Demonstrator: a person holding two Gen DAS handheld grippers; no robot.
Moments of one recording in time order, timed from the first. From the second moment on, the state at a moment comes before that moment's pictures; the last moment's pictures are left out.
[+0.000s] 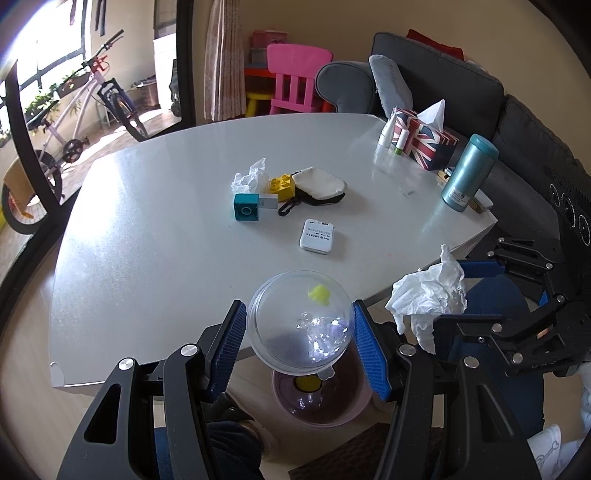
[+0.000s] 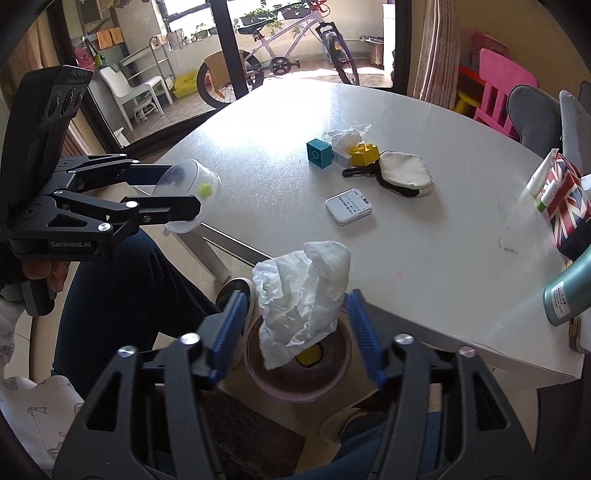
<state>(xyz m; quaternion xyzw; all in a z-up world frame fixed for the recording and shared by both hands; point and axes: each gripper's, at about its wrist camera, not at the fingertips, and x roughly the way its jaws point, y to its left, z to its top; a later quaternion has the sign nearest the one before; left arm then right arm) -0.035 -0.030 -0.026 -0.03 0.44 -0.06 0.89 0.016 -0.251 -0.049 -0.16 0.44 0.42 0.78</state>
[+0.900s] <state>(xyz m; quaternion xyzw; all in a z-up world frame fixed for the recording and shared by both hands) -0.035 -0.043 -0.037 -0.03 0.46 -0.09 0.88 0.043 -0.272 -0.037 -0.13 0.43 0.38 0.81</state>
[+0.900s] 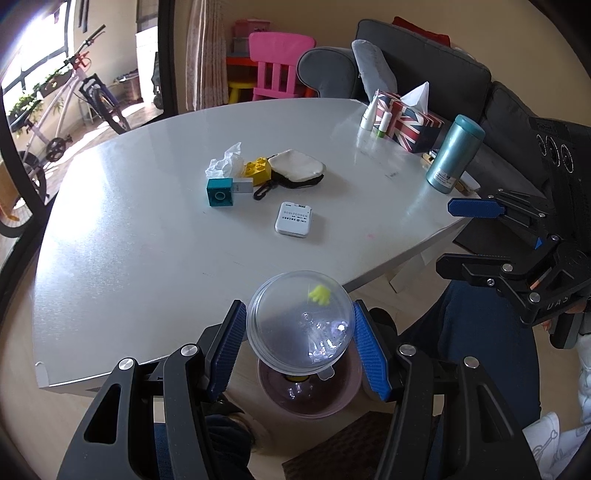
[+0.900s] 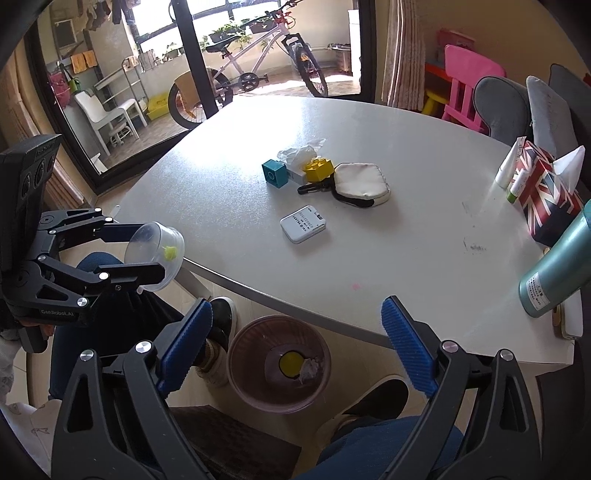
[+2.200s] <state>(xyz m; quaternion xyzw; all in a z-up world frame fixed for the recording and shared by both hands) -0.028 -0.031 -0.030 -0.04 0.45 -0.08 0.89 0.053 -0.275 -0.034 -0.11 0.43 0.37 0.82</state>
